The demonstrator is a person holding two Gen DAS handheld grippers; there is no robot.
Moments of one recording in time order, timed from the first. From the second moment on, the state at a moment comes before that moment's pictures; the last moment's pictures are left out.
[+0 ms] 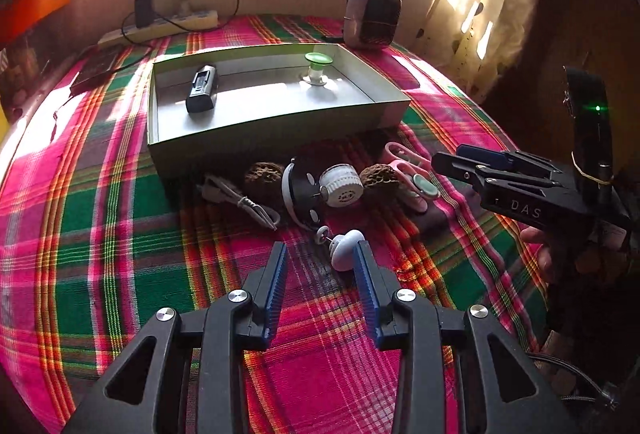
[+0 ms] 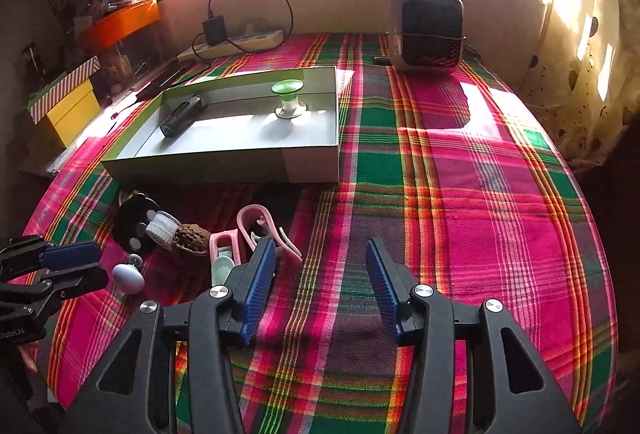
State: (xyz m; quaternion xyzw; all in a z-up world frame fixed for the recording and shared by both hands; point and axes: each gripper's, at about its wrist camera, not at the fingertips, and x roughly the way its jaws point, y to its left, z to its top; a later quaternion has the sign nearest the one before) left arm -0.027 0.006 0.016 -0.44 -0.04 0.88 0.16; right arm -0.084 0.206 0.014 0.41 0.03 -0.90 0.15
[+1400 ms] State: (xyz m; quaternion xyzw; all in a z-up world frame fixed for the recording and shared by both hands) left arm -0.039 0.023 0.001 -0.45 -0.03 0.88 0.12; right arm -0.118 0.177 -0.003 0.43 0.09 -0.88 0.18
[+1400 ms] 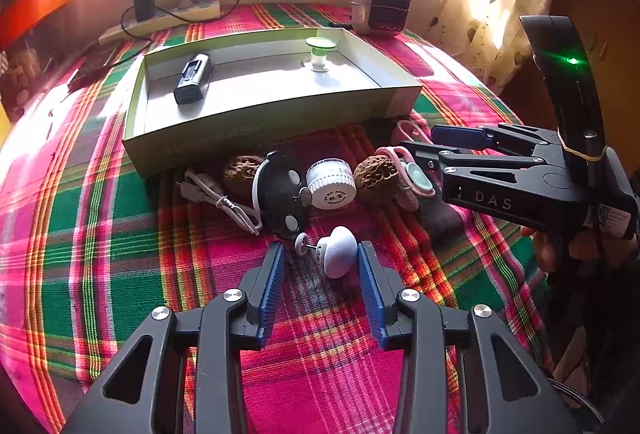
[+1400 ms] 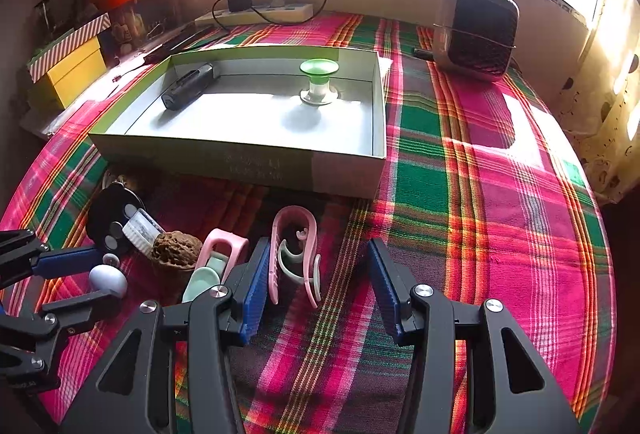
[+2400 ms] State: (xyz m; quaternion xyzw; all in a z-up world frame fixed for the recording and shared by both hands) left arm -0.039 0.016 0.000 -0.45 -0.06 0.88 0.13; right arm -0.113 0.188 0.000 0.43 0.08 -0.89 0.15
